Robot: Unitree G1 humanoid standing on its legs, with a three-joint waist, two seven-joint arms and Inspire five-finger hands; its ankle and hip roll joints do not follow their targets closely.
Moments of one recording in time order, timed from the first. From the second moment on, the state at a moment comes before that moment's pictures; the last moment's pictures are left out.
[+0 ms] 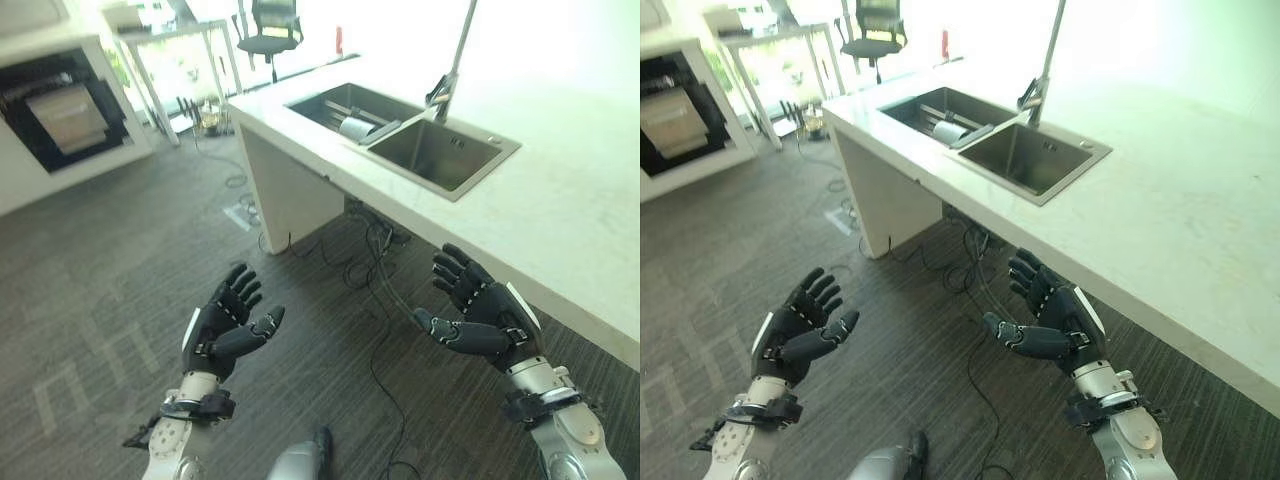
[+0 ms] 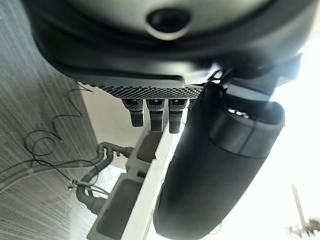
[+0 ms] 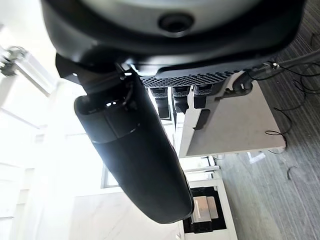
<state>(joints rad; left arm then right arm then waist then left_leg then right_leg) 0.23 0.32 0.05 0.03 -0.61 -0.23 -0.21 0.28 -0.42 -0.03 -0.26 0.56 -0.14 0.24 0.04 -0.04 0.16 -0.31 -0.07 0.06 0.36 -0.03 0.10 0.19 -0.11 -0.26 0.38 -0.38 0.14</state>
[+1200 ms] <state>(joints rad) 0.09 0.32 0.05 -0.10 -0.54 -0.36 -0.10 0.33 -0.44 -0.21 -0.40 0.59 -0.19 0.18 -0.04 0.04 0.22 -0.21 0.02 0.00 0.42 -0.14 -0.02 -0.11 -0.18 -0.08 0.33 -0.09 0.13</state>
